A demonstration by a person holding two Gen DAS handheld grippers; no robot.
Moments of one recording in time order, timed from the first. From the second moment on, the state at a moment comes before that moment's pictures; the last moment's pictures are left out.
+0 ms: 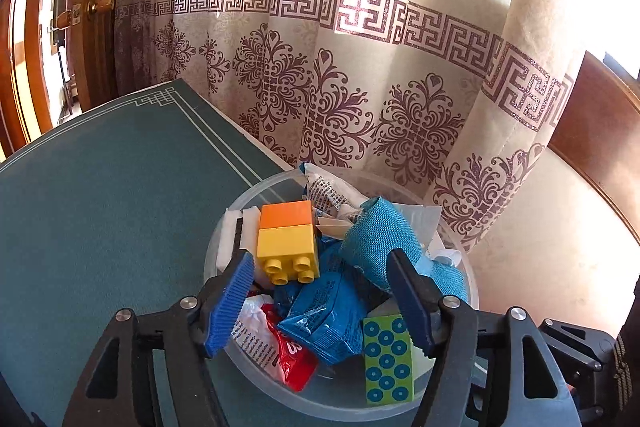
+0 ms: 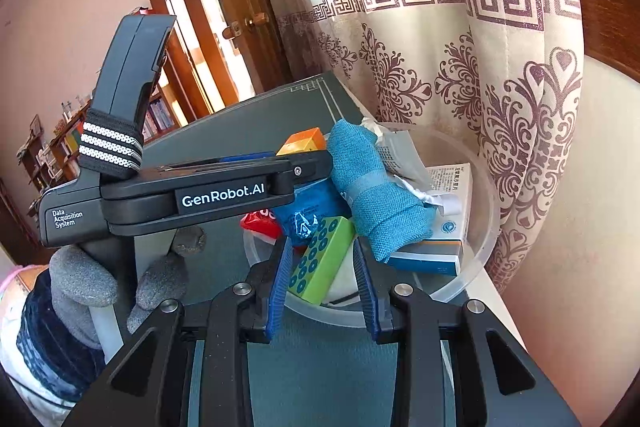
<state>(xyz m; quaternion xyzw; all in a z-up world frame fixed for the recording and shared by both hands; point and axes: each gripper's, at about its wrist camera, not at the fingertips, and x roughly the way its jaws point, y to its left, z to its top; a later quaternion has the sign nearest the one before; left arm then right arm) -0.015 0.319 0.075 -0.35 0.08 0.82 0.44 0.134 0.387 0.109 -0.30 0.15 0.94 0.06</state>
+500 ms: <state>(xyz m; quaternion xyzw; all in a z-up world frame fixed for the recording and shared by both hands) 0.003 0.252 0.086 -0.31 0.08 0.90 0.30 0.136 0.376 0.108 -0.31 0.14 0.94 0.09</state>
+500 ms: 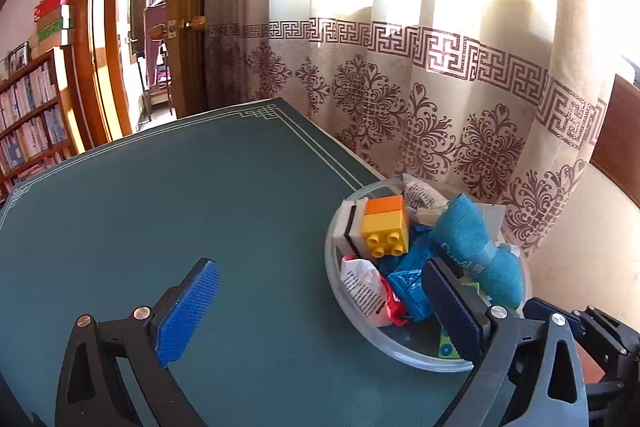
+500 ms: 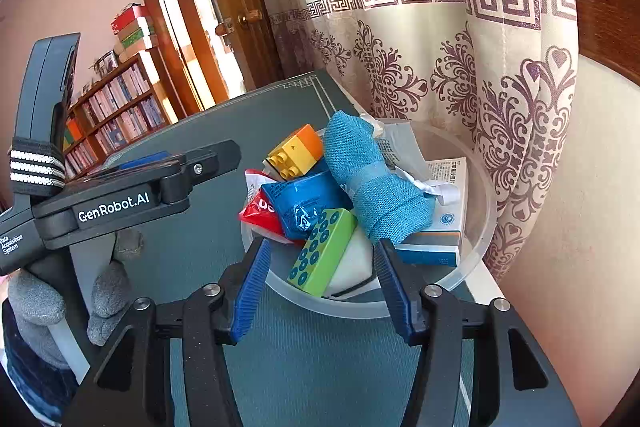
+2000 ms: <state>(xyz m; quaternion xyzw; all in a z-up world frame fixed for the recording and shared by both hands) 0.045 0.245 0.063 -0.29 0.10 0.90 0.30 0.144 0.387 0.084 -0.32 0.11 0.92 0.19</state>
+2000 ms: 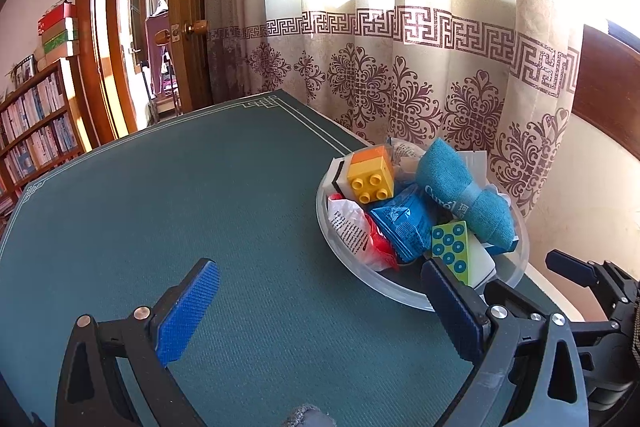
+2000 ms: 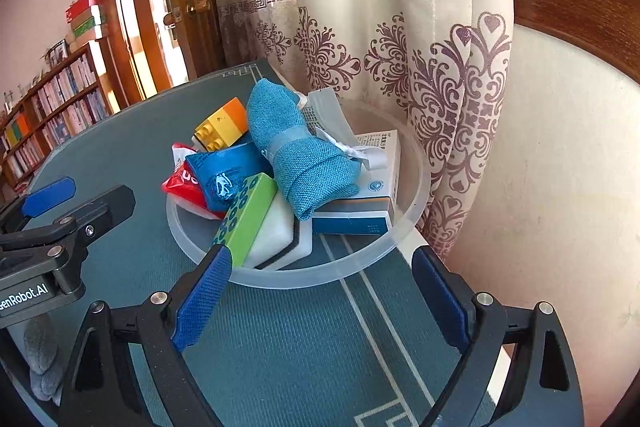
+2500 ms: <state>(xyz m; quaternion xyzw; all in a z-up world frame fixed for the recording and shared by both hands) 0.044 0.244 0.062 -0.30 0.10 0.90 0.30 0.142 0.387 0.080 -0.33 0.11 0.92 0.19</state>
